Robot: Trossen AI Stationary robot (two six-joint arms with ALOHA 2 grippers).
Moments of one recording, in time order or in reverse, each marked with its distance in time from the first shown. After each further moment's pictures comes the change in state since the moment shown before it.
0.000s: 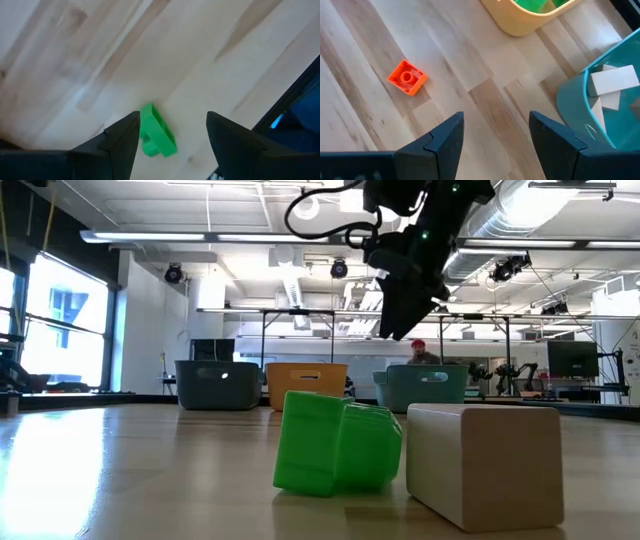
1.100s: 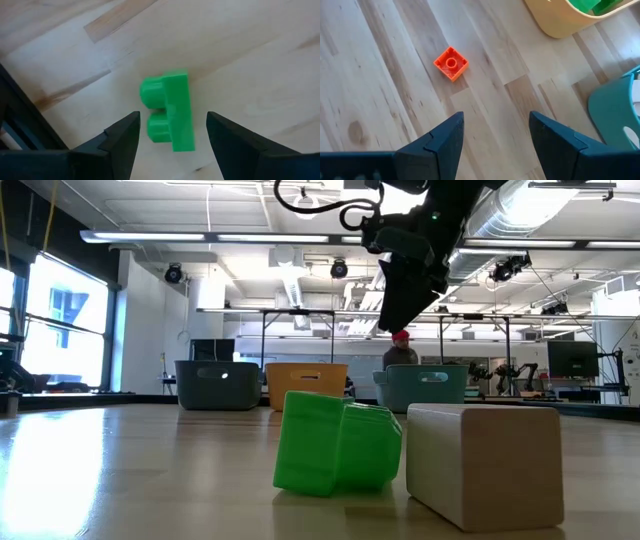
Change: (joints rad) left arm -0.213 0.223 0.000 0.014 -0.013 -0.596; right arm 0.118 0.001 0.001 0.018 0.000 -0.003
